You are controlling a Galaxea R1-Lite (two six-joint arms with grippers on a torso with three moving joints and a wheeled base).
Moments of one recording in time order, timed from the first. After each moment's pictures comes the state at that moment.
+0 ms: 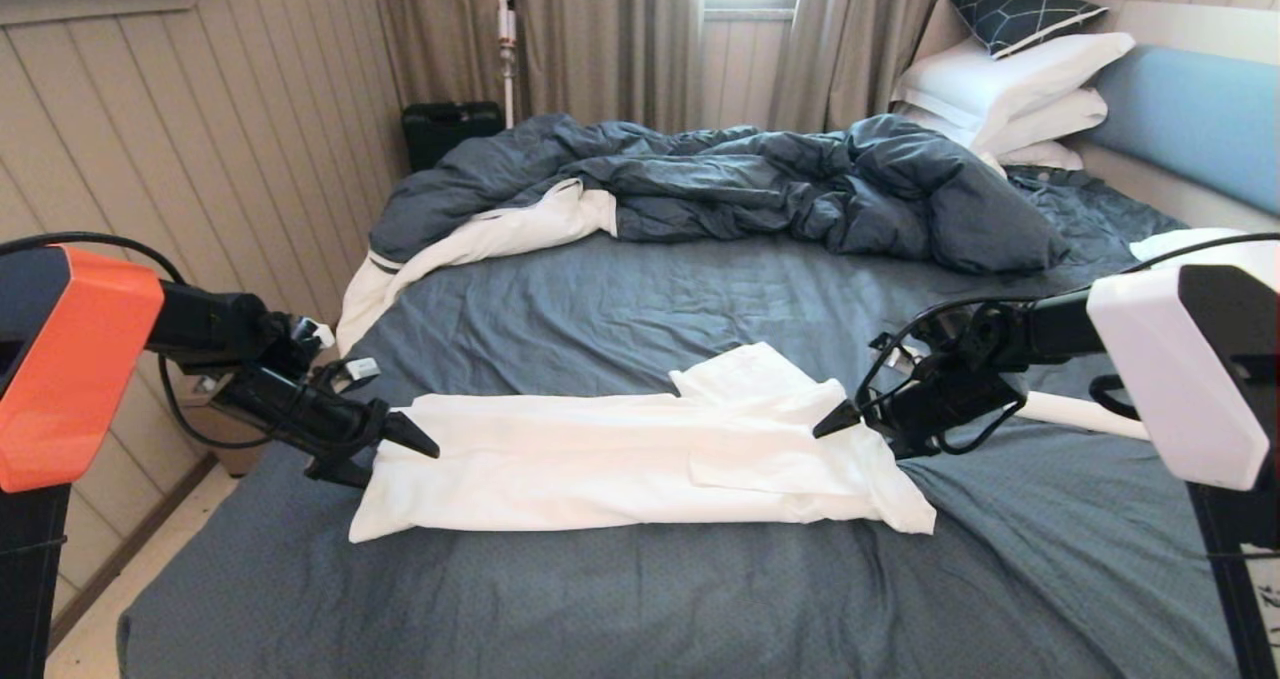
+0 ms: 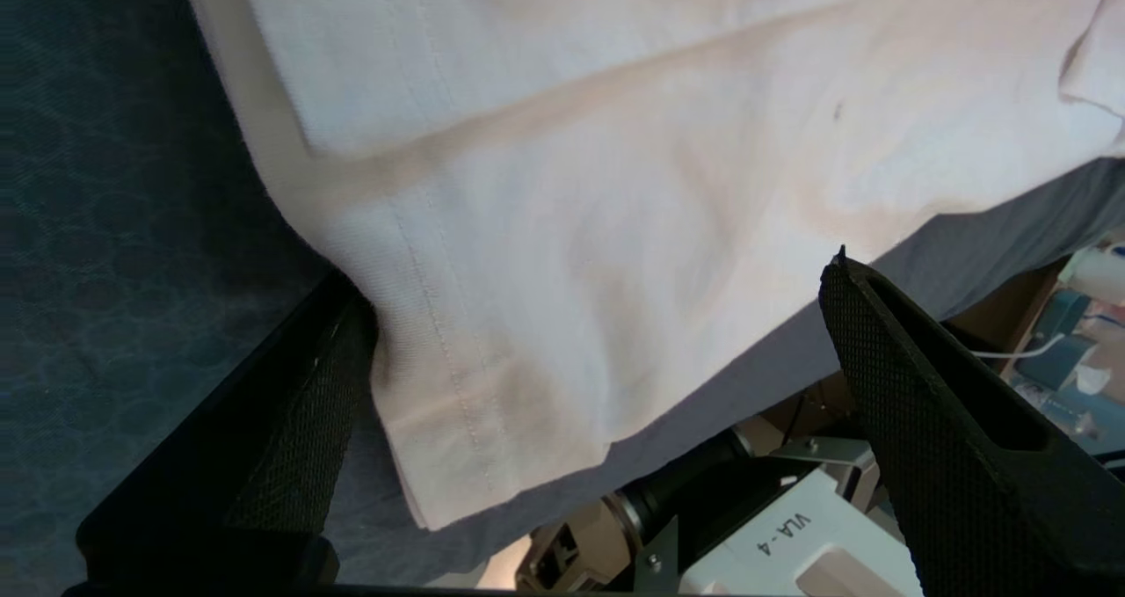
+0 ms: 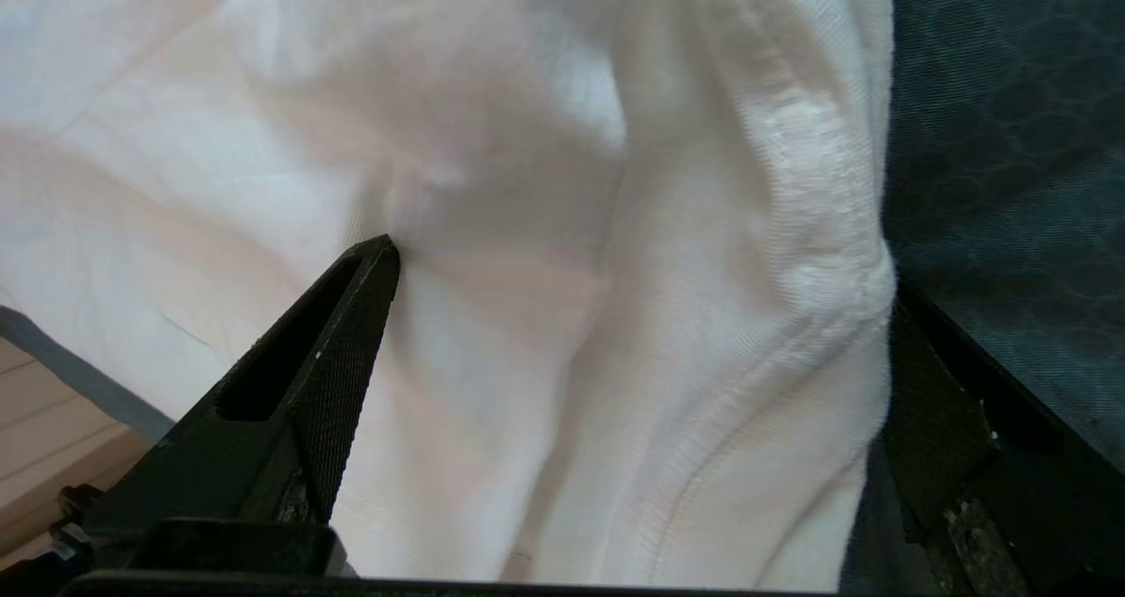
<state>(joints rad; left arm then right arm) 0.07 2.39 -1.75 0.77 -0.65 0.03 -0.05 2.46 -1.86 0.59 0.56 0.09</state>
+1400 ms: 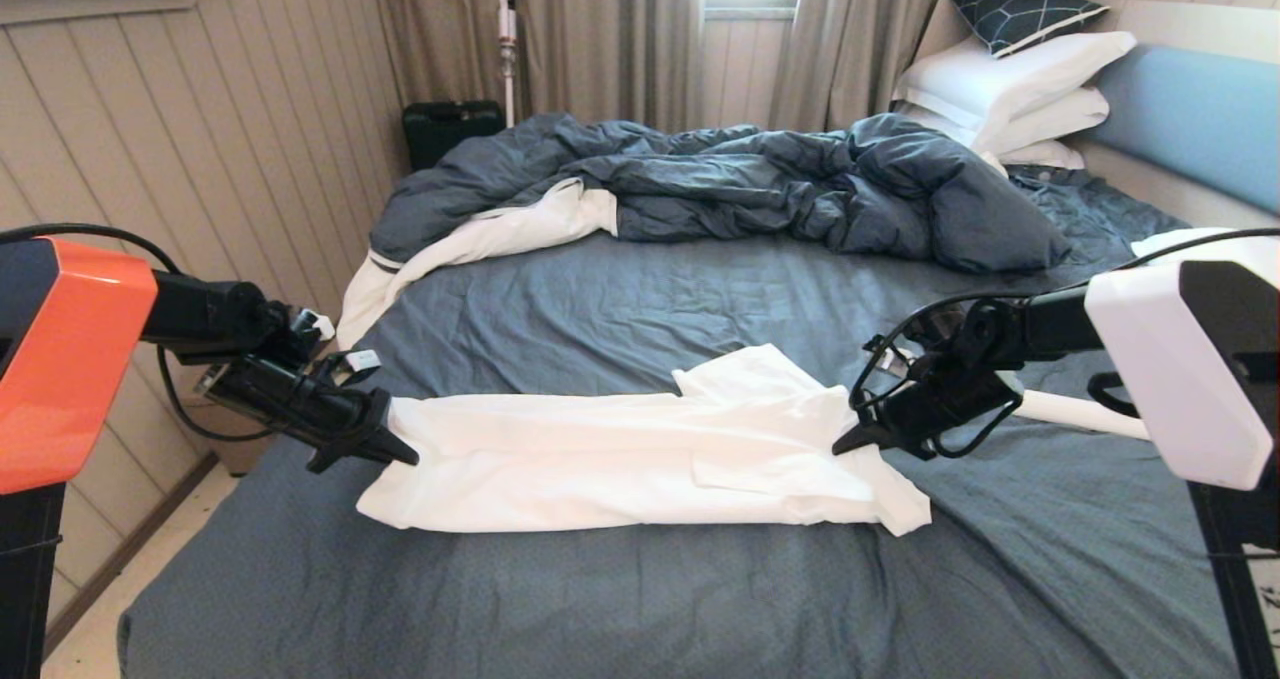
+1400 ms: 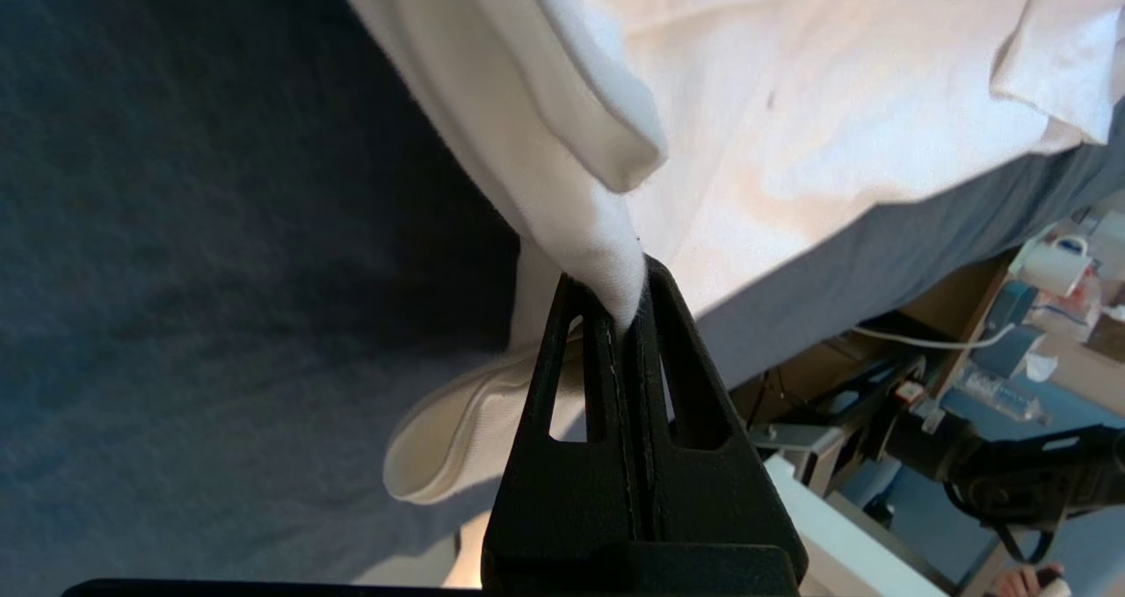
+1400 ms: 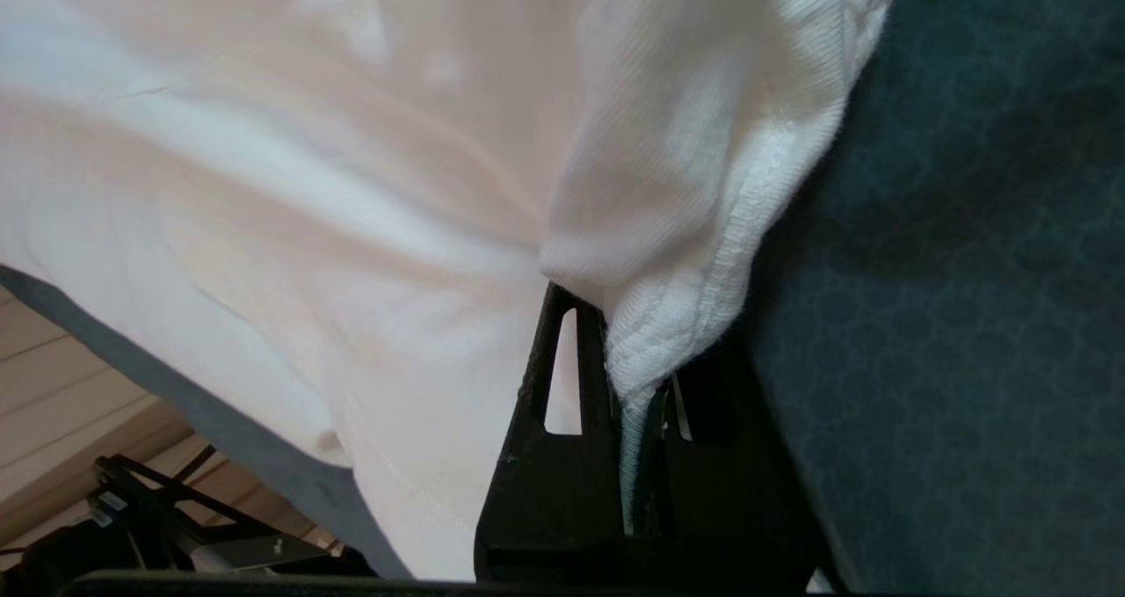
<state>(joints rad) 0.06 2.37 -1.77 0.81 -0.69 0.00 -0.04 2.43 -1.86 0.64 0.56 0.10</state>
